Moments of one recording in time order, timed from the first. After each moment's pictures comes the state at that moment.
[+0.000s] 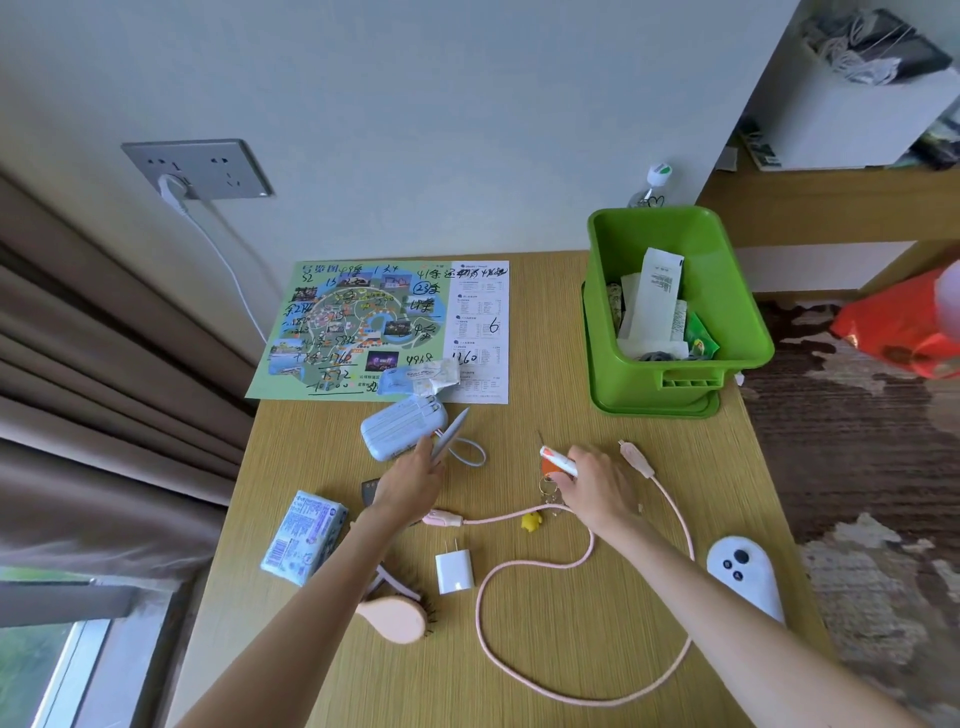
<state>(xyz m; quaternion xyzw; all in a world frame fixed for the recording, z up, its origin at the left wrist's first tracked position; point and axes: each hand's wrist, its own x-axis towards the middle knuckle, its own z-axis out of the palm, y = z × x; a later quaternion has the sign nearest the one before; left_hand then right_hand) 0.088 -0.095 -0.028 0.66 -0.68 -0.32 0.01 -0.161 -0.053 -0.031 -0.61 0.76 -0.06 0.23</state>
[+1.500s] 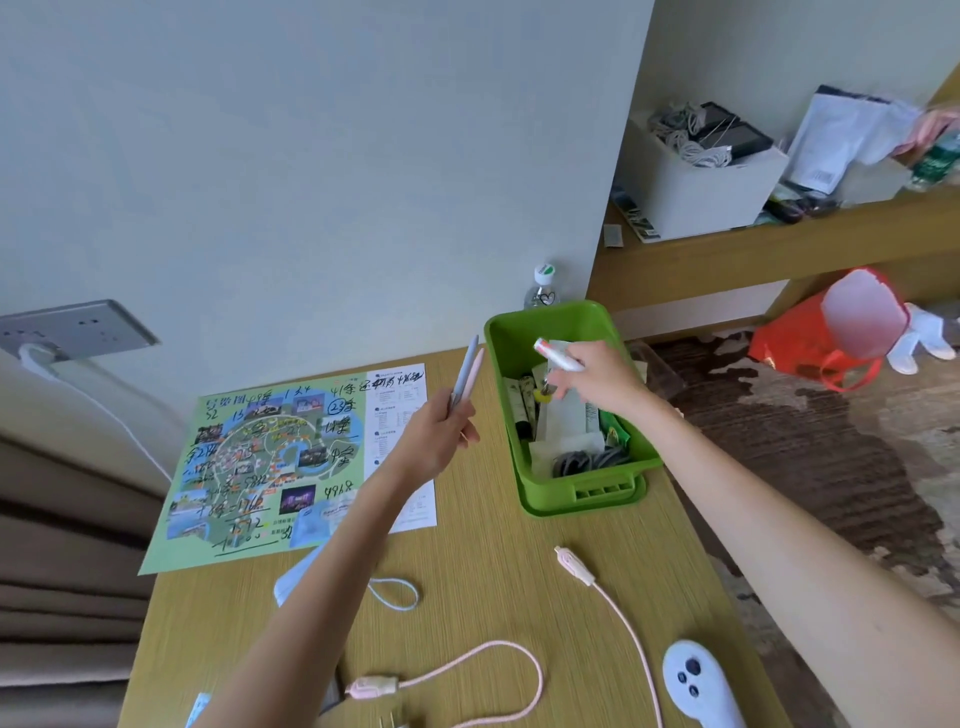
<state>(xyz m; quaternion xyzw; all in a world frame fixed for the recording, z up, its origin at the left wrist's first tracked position) -0.071 -0.240 0.104 0.52 -0.65 -0.50 0.23 -0.313 -0.235 0.108 -0.56 0.71 -0.26 0.34</state>
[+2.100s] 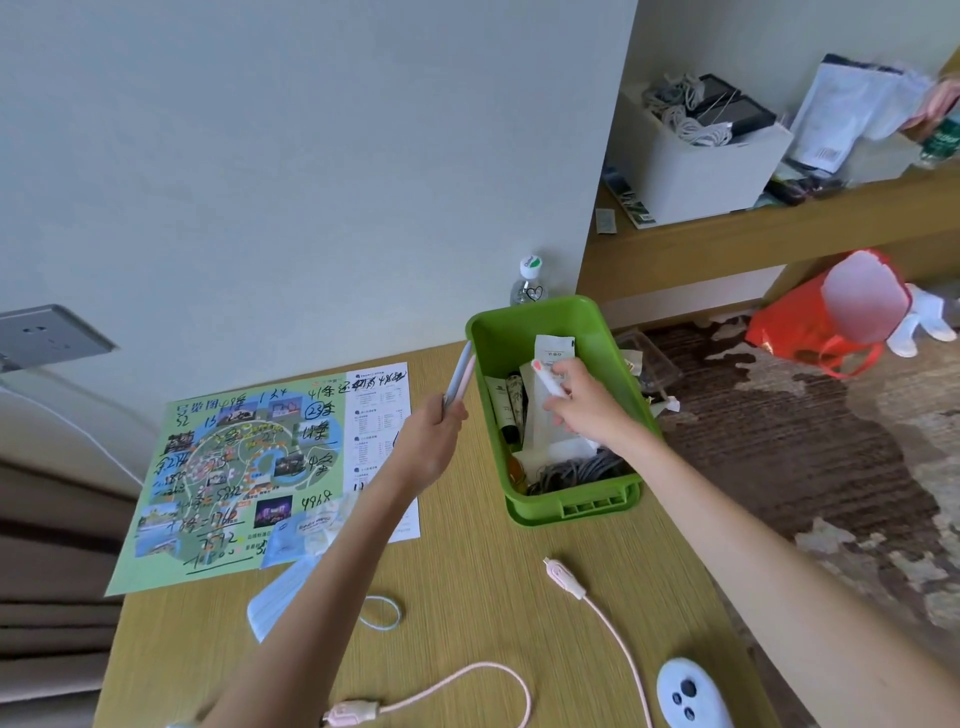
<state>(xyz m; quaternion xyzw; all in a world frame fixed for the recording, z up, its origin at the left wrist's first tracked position) -0.099 -0.253 0.087 0.57 -0.65 -0.46 0.20 -0.316 -0.235 0.066 -0.48 0.73 -0.25 0.41</state>
